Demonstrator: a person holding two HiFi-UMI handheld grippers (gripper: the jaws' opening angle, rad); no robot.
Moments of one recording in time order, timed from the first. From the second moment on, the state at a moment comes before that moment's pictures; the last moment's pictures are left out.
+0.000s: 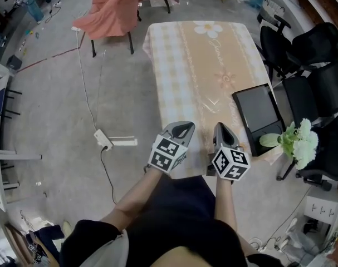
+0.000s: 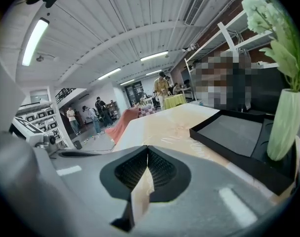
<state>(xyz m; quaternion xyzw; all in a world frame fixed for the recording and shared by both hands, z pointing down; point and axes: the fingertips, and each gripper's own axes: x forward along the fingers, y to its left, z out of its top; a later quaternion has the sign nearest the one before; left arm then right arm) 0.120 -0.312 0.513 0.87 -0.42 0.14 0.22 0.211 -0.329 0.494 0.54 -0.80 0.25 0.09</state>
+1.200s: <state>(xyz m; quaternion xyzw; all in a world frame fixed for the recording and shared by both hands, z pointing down) 0.092 -0.370 0.543 0.80 -0.53 0.11 0.27 0.169 -0.403 0.541 0.41 -0.85 0.22 0.23</state>
